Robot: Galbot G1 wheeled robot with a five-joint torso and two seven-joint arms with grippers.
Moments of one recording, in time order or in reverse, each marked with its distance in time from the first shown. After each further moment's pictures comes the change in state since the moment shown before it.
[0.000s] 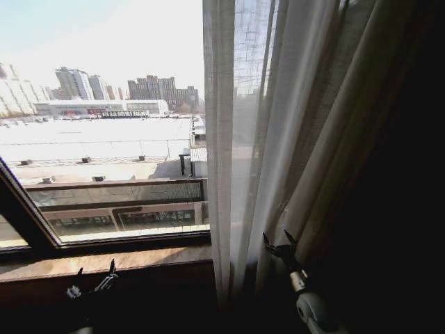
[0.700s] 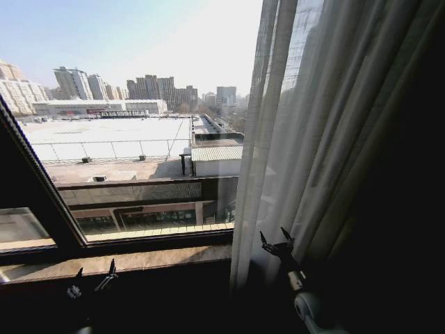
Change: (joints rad) left arm 0.000 0.000 0.001 0.000 0.000 0.000 0.000; right arm 0.019 0.008 -0.008 -0.030 -0.029 0.078 -0.070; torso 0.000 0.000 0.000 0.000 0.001
